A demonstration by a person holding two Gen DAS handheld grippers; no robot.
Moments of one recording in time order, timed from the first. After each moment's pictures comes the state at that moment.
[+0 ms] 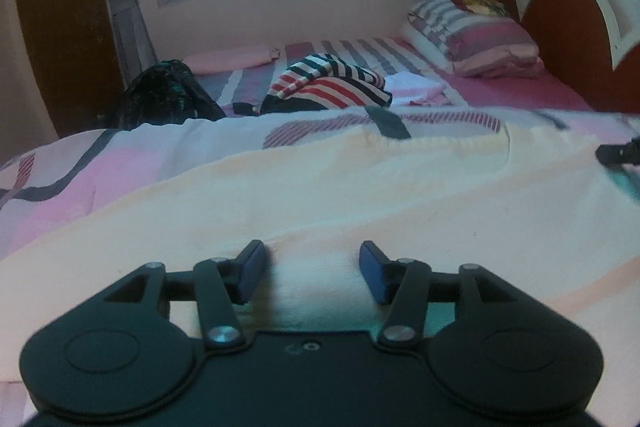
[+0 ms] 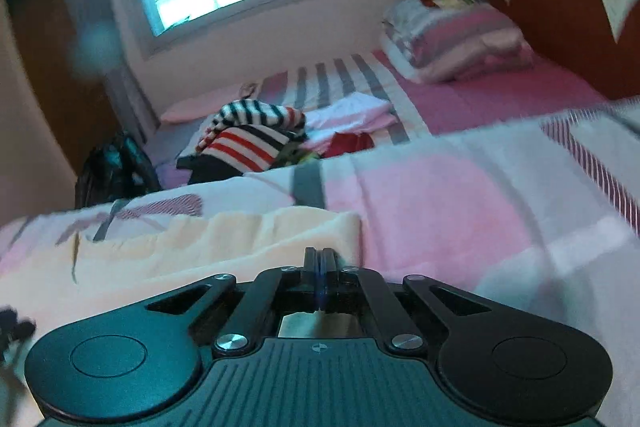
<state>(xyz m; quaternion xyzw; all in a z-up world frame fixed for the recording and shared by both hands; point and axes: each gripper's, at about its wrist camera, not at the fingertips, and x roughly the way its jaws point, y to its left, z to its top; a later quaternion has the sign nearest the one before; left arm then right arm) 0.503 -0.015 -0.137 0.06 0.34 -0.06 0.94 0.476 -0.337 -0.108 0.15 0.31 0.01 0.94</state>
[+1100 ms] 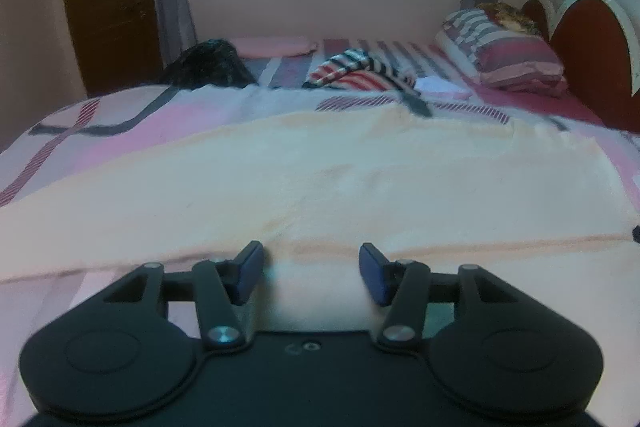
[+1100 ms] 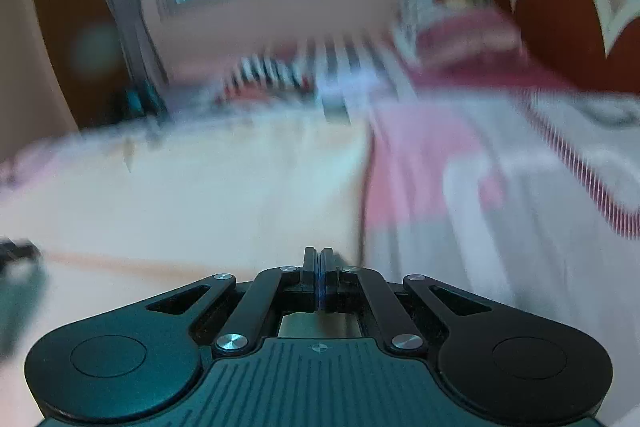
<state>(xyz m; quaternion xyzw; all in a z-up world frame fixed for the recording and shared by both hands) 0.439 0.019 -0.131 0.03 0.35 -0.01 0.93 0.372 -0.293 -0.110 0.10 0.38 0.02 0.92</state>
